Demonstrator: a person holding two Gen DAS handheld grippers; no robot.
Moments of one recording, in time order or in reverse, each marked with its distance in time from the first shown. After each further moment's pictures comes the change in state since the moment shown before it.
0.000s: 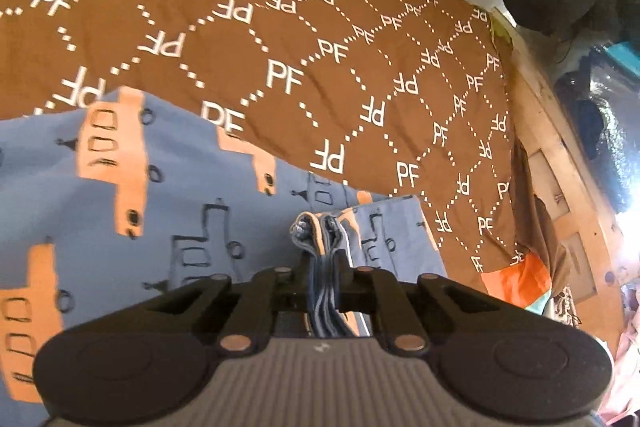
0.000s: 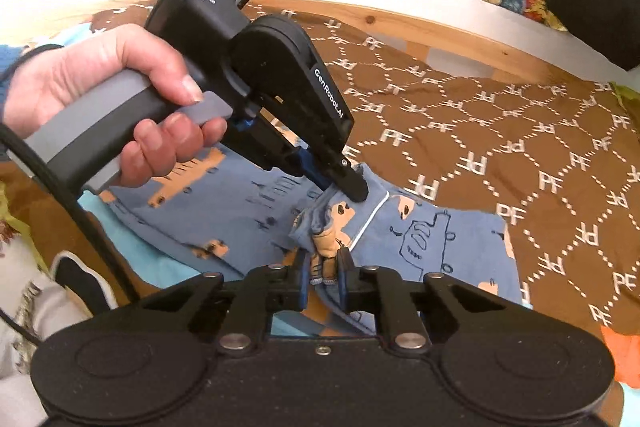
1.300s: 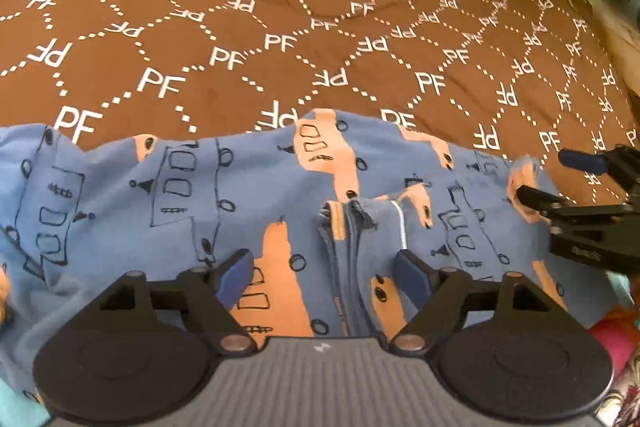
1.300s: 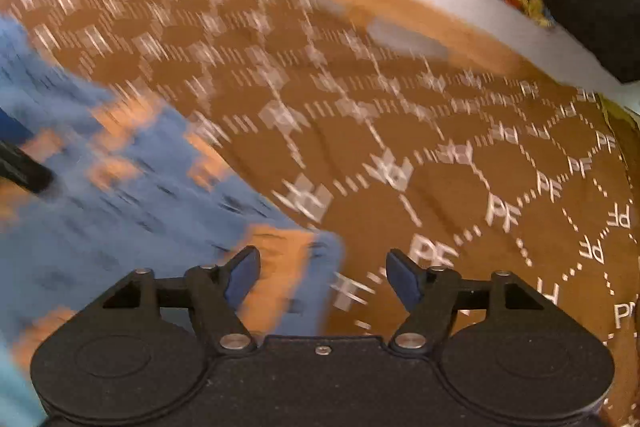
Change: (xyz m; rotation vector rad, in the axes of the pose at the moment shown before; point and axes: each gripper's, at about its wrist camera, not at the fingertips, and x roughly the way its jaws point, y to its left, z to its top) left arm -0.042 0.012 -0.052 0.205 -0.170 0.522; right arm 0.104 -0.086 0.022 -0.115 0.112 -0.221
